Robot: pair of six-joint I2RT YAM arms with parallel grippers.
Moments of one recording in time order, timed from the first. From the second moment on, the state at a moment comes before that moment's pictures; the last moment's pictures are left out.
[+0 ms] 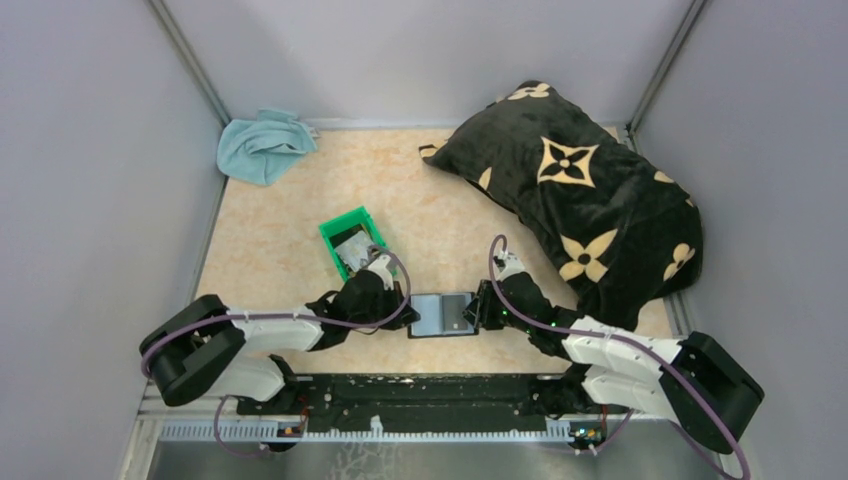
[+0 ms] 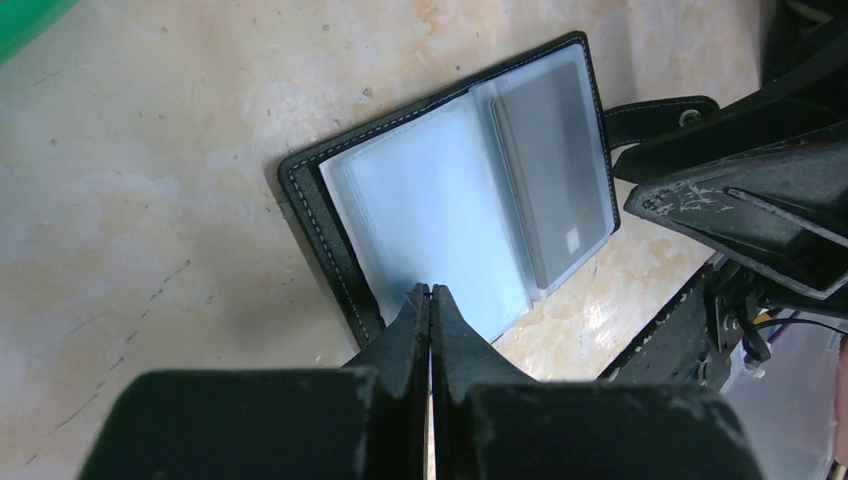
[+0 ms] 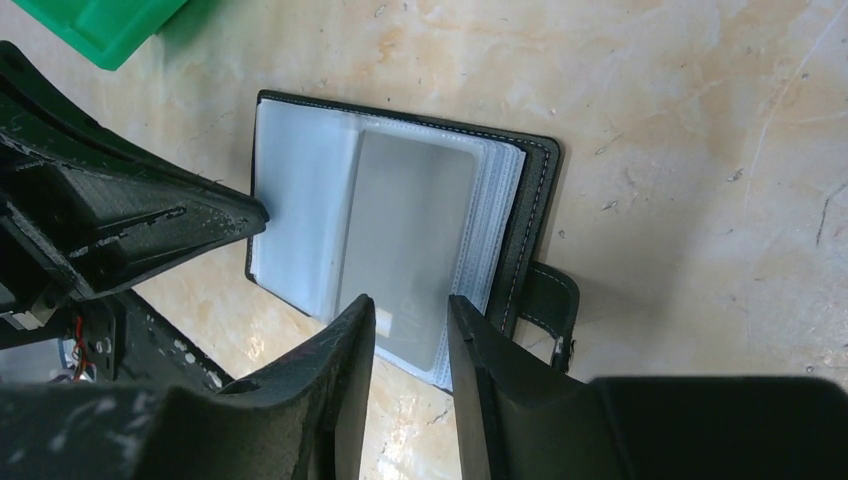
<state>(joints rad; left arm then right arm) -0.90 1.34 0.34 0.39 0.05 -0.79 0.80 1.01 0.24 0.15 -0.02 0.76</state>
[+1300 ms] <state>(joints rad) -0.90 1.42 0.33 0.50 0.08 -0.80 0.80 1.10 0.22 0.27 -0.01 0.75</state>
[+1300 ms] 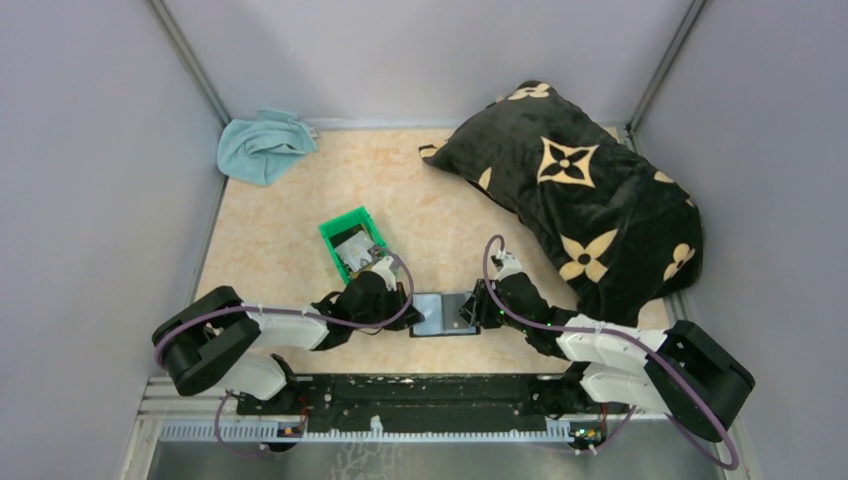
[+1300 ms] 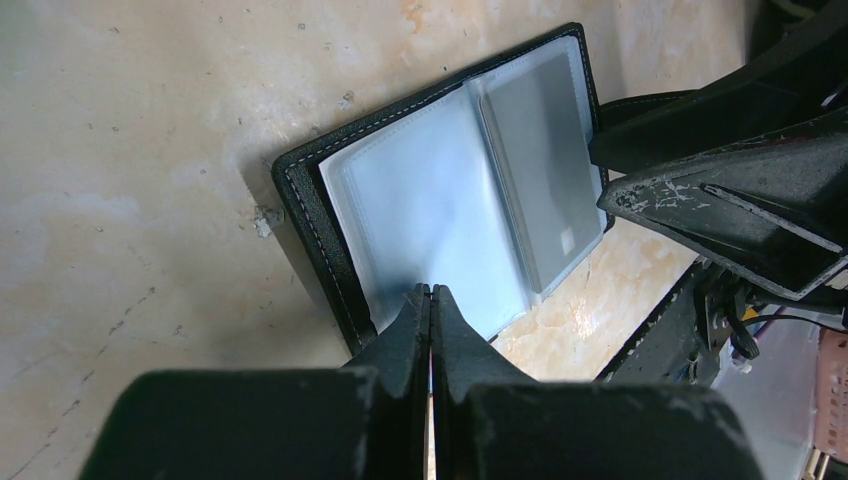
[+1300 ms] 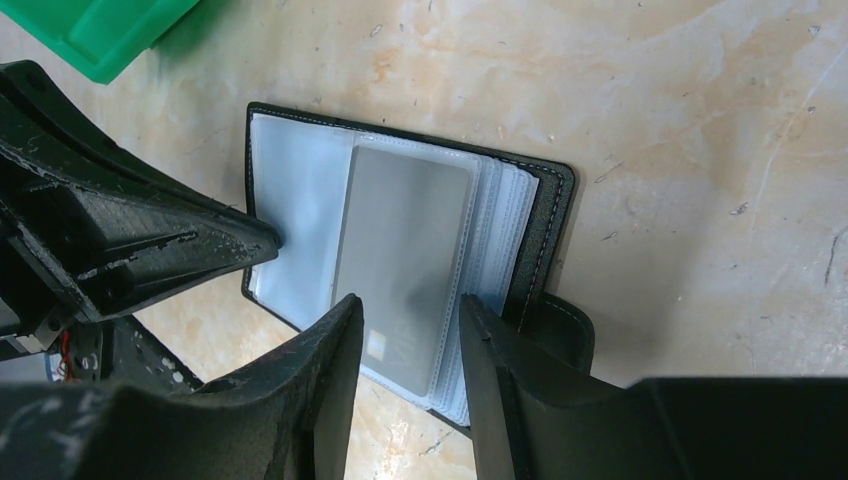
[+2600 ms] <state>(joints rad) -0.90 1.50 0.33 0.61 0.10 -0.83 0.88 1.06 0.26 0.17 0.01 0.75</state>
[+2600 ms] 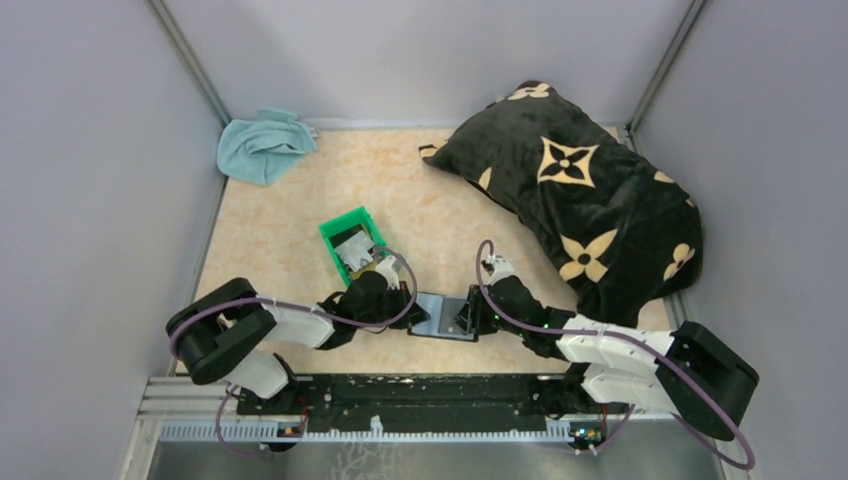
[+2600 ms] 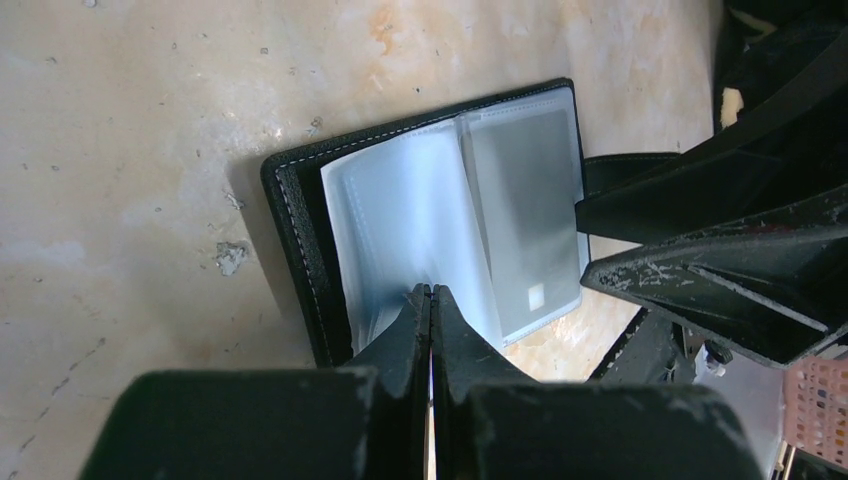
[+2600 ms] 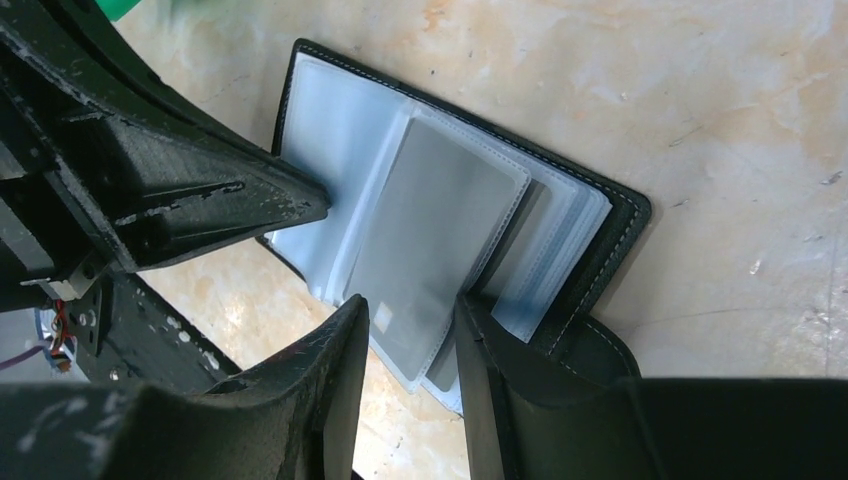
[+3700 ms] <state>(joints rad) -0.90 1.46 0.33 0.57 0.10 -0.84 0.94 1.22 0.38 0.27 -0.05 0.75</state>
